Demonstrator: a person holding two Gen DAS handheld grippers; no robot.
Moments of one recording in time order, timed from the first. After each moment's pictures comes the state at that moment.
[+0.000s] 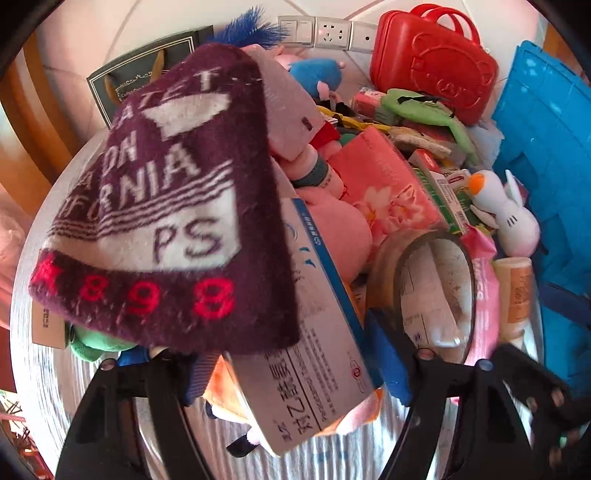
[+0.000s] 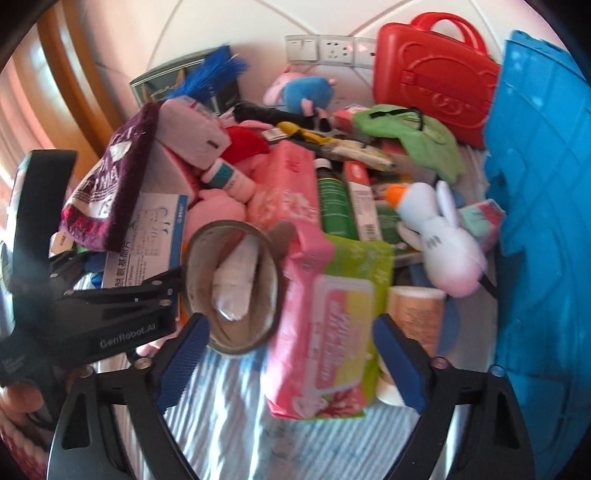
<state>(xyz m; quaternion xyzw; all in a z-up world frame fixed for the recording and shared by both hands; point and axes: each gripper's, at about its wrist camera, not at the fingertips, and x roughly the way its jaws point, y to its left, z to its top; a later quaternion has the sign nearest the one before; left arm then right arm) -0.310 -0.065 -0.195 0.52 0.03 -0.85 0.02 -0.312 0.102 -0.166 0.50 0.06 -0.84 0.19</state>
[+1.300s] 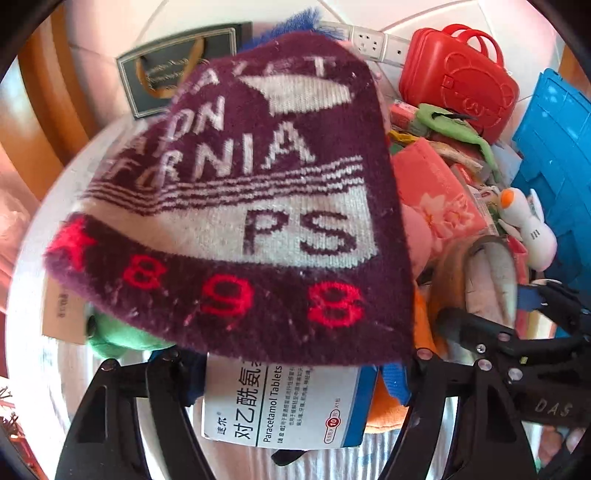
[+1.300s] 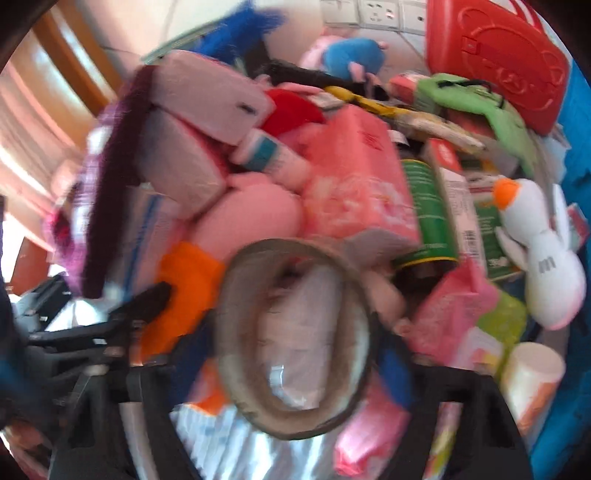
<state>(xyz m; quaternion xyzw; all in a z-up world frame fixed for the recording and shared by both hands) -0.303 -0.110 -0.205 0.50 0.05 -0.86 0.04 -0.354 0.046 -0.209 0.54 0.03 -0.80 0.24</state>
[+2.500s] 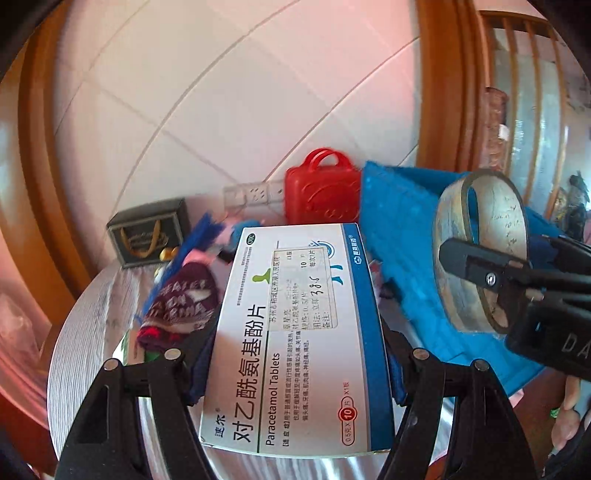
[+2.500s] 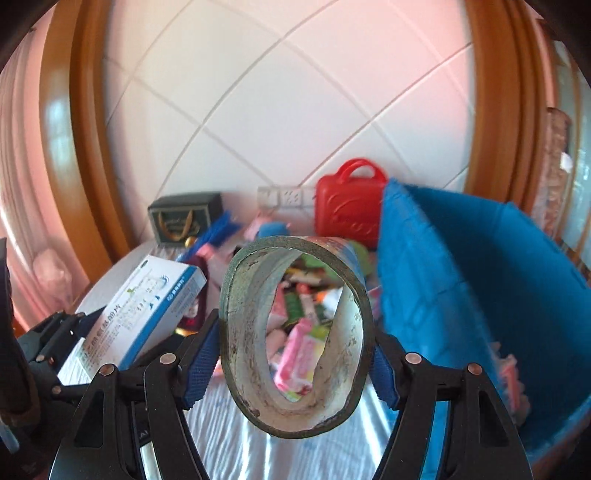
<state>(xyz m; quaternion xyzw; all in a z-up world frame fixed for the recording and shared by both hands) -0.118 0.021 0.024 0.28 -0.03 -0.96 -0.08 -0.128 0.160 0.048 0.29 0.01 -0.95 0.10</state>
